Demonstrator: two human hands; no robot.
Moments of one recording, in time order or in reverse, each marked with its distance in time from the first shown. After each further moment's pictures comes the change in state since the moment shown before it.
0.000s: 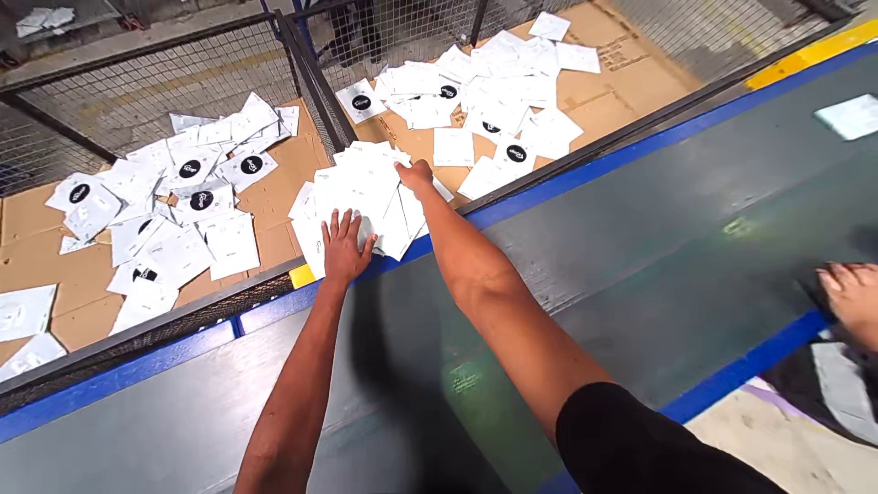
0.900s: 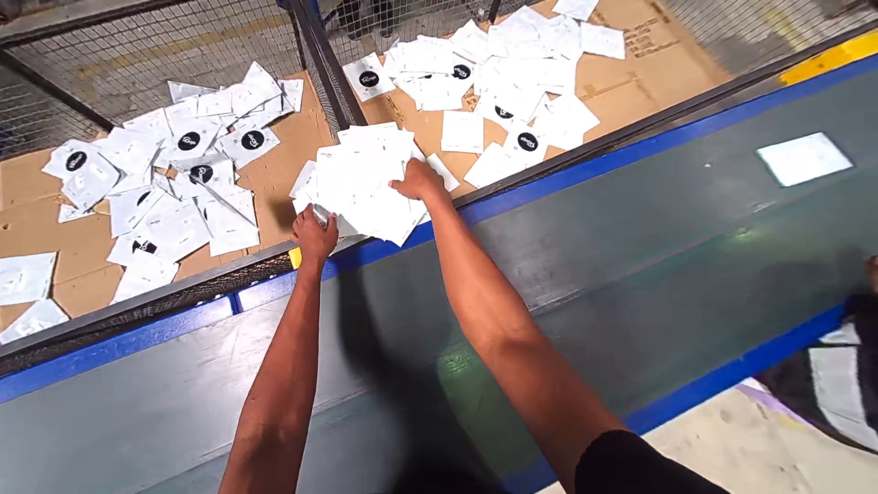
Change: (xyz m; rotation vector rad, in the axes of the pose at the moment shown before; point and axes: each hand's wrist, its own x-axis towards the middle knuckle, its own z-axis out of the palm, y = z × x) left_hand -0.010 -0.033 -0.035 -0.226 0.009 -0.598; right_hand -0.096 -0.021 -0.034 -0.506 -0.249 -0.249
